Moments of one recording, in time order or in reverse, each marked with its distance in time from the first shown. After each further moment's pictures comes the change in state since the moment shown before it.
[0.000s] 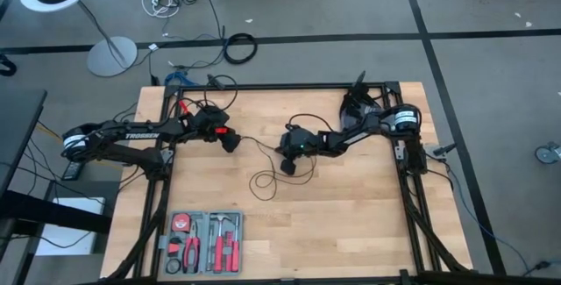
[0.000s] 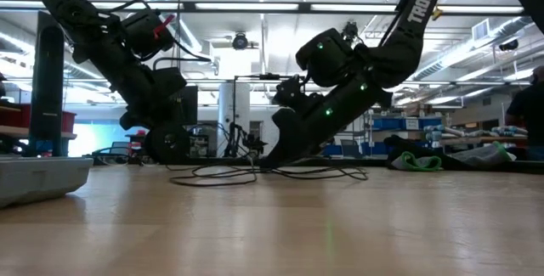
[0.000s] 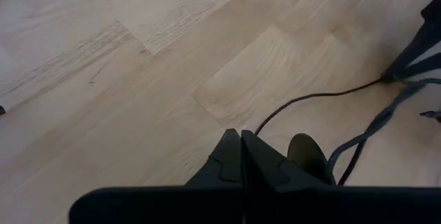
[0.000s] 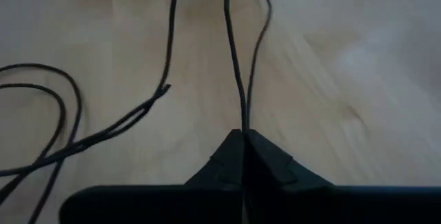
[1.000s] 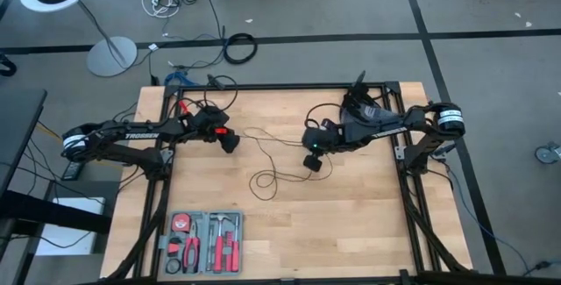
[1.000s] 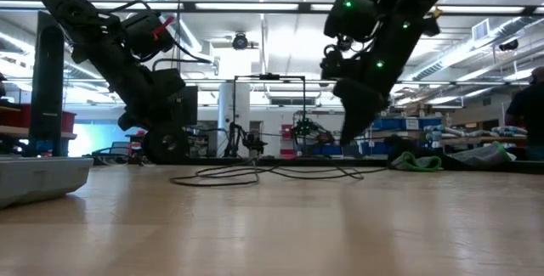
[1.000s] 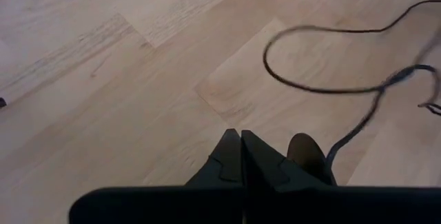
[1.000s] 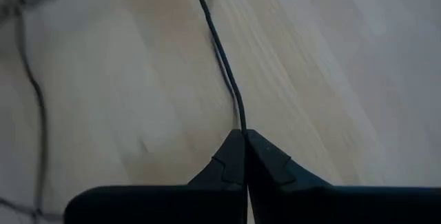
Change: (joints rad) left arm 0.000 0.000 0.000 -0.019 0.000 0.002; right arm 0.047 -0.388 0.000 -0.843 0.210 0.147
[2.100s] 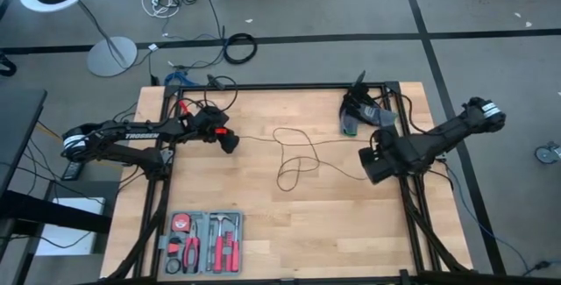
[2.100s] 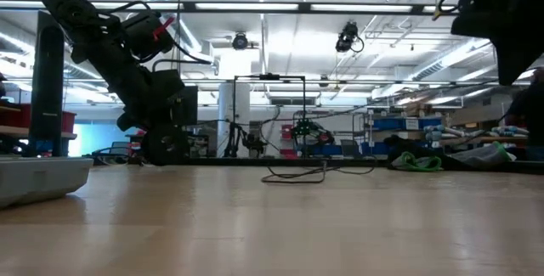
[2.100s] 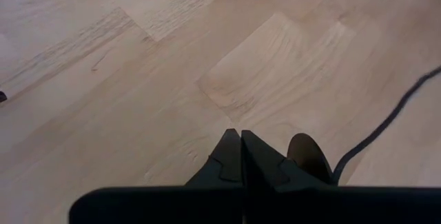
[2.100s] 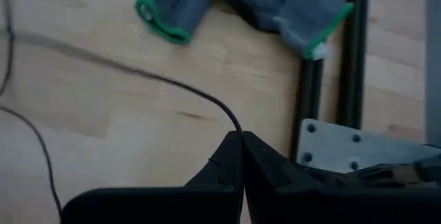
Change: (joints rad) left arm 0.000 0.000 0.000 -0.011 -0.001 0.003; right arm 0.489 -0.473 -0.005 -1.210 0.168 1.532
